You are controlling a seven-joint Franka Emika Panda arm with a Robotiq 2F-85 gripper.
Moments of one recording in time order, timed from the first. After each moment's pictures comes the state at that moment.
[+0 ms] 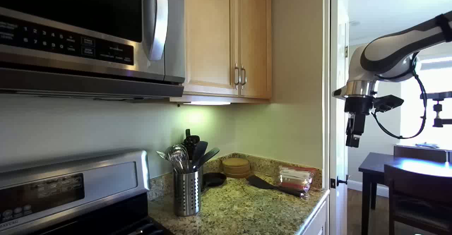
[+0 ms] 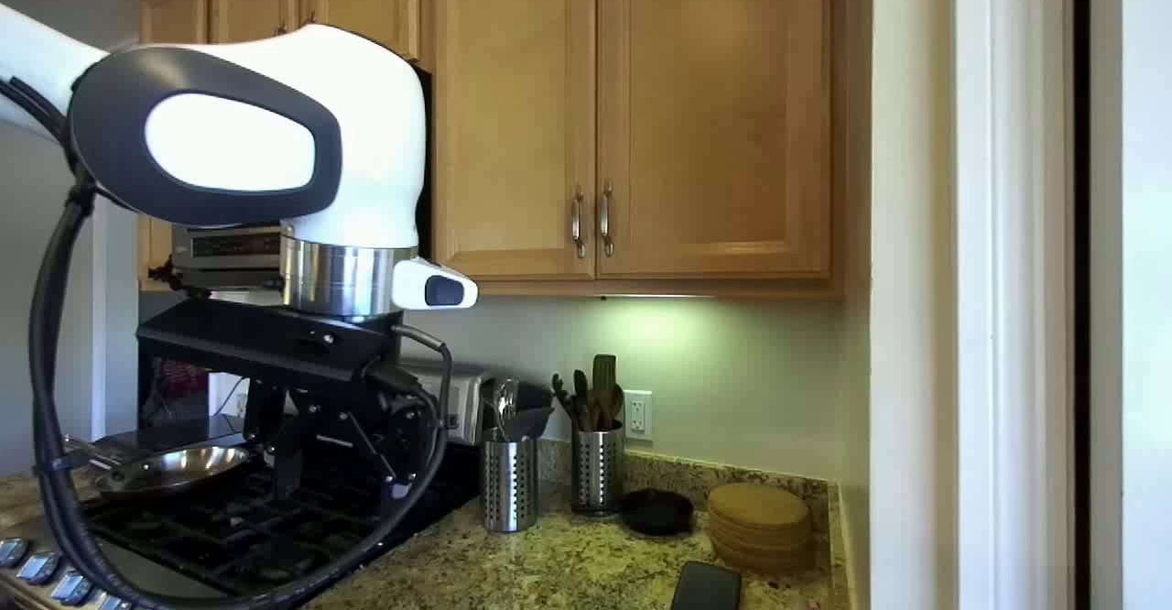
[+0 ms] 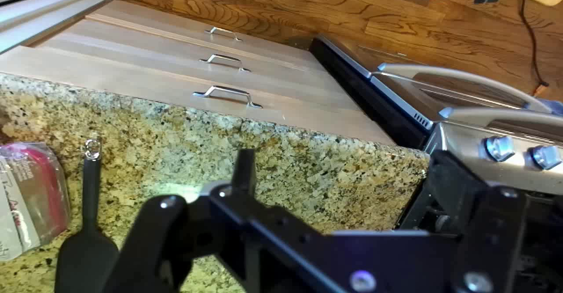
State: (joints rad) arm -0.05 -0.82 -0.44 -2.66 -0.09 1.91 -0.63
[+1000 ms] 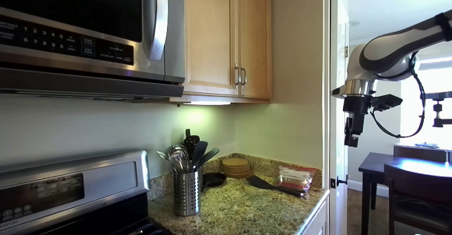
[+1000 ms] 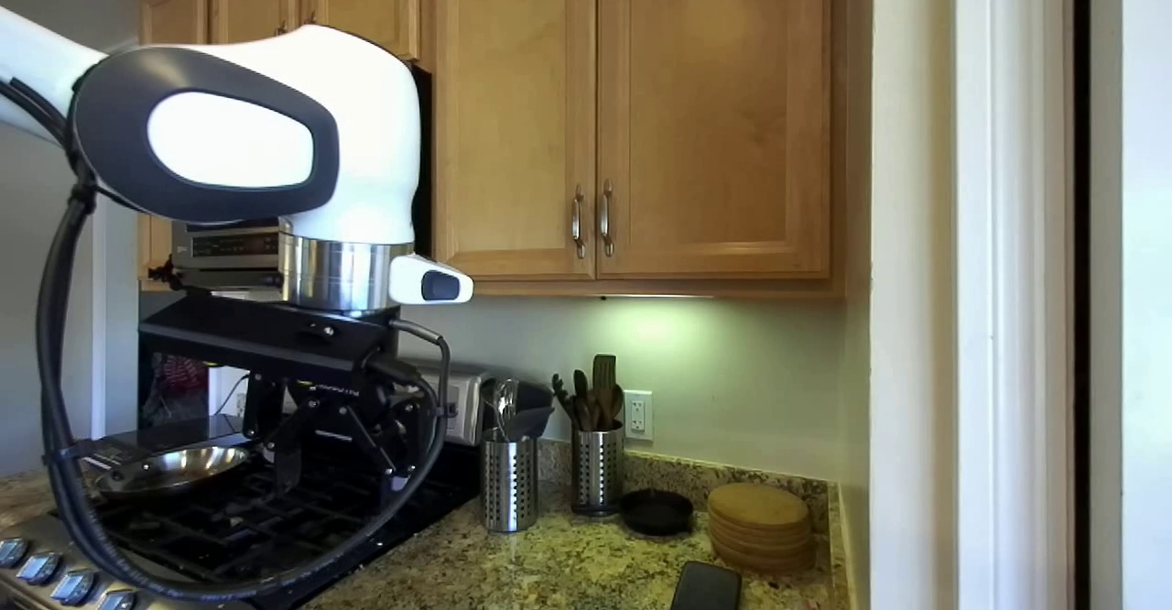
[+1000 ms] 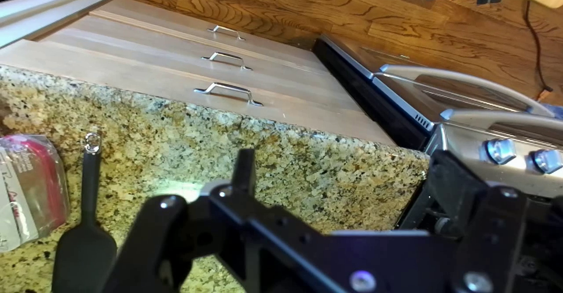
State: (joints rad) arm -0.05 -0.82 -0.41 -2.66 -0.09 1.92 -0.63
